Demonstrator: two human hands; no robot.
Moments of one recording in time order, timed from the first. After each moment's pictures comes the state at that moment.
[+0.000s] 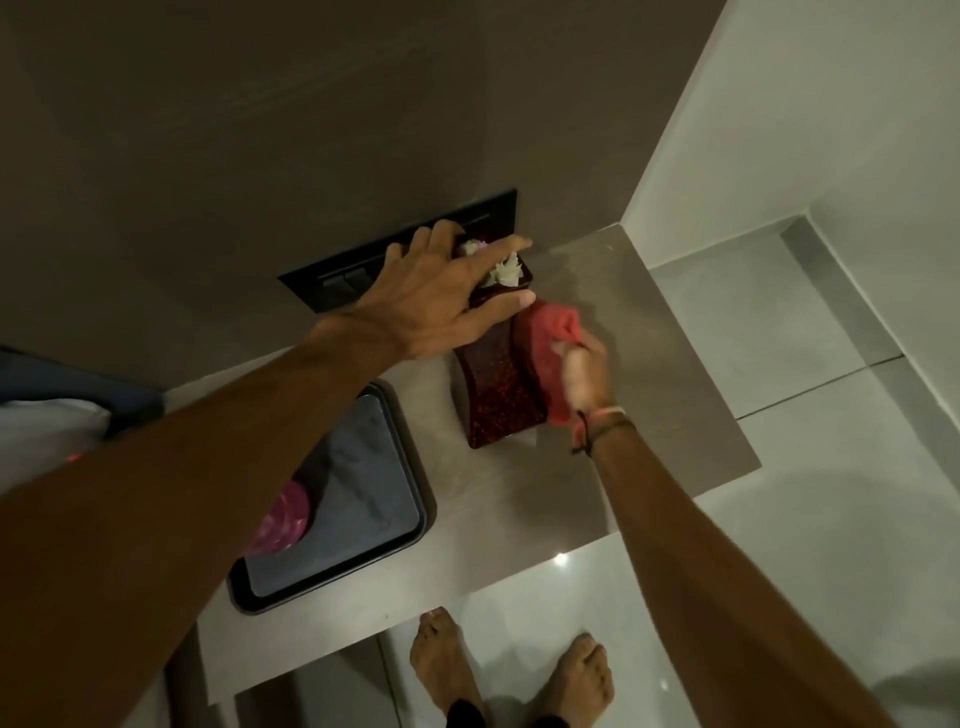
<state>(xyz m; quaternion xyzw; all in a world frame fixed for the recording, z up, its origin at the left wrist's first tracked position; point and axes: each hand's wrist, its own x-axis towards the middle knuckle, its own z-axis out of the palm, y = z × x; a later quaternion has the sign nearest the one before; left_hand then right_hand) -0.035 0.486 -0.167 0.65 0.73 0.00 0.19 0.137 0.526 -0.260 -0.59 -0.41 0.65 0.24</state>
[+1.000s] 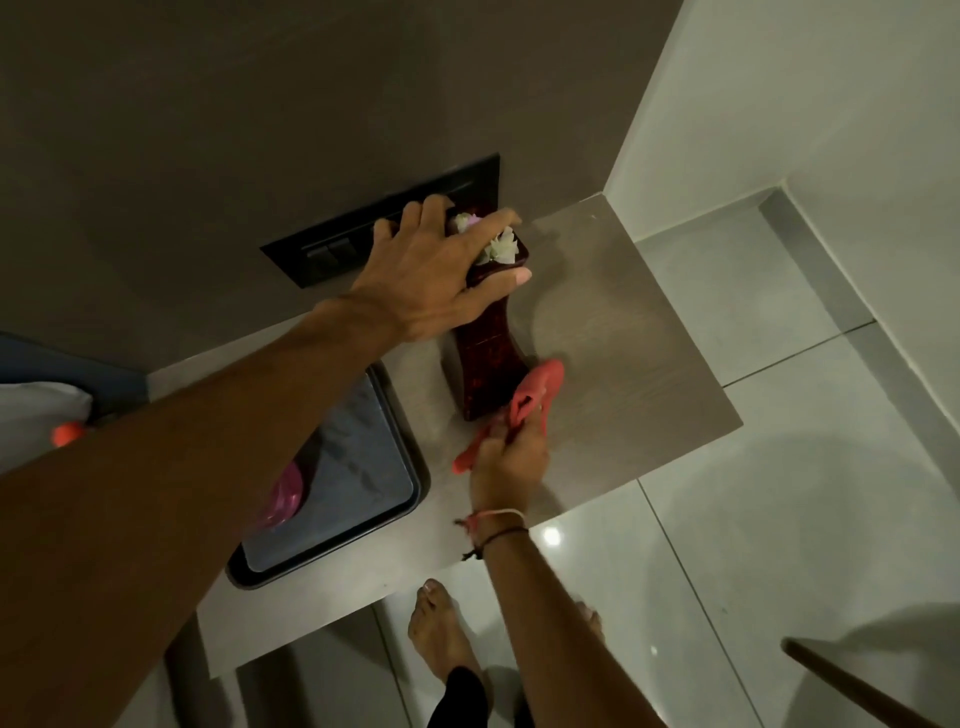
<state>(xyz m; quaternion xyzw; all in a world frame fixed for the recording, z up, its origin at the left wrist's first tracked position) -0.019 0.475 -0.169 0.66 0.74 0.00 0.15 0.125 0.375 -0.275 -0.71 -0.39 0.51 0.29</state>
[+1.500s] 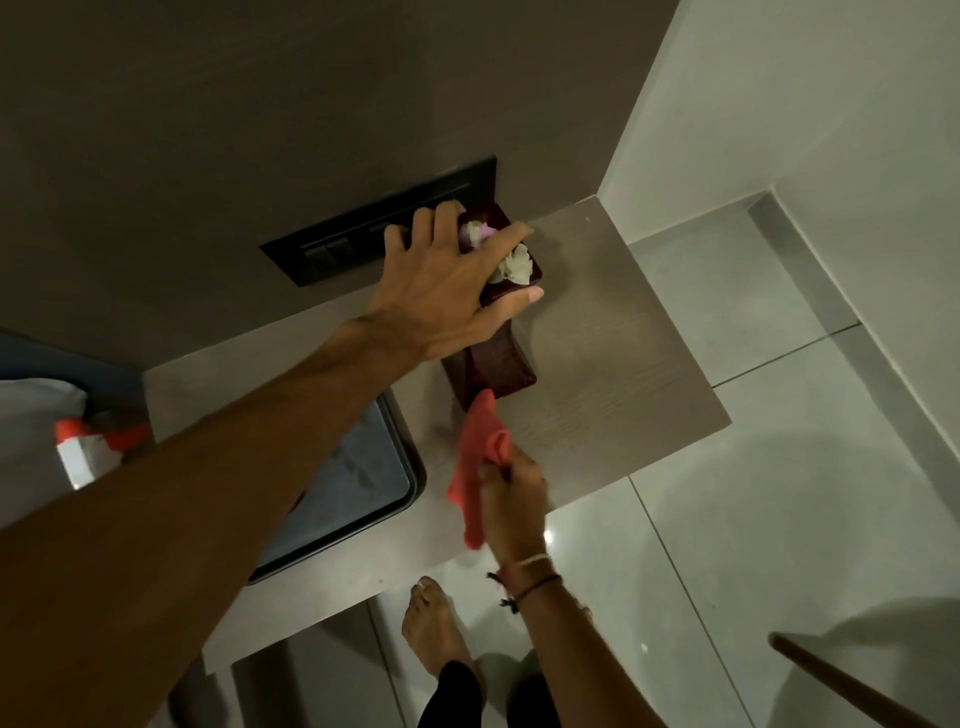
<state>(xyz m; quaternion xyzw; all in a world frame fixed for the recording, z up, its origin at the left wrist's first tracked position) 0.001 0.466 -0.175 0.67 0.74 -0.01 0.07 0.164 0.351 -0.266 -0.64 -0.46 0.58 0.19</state>
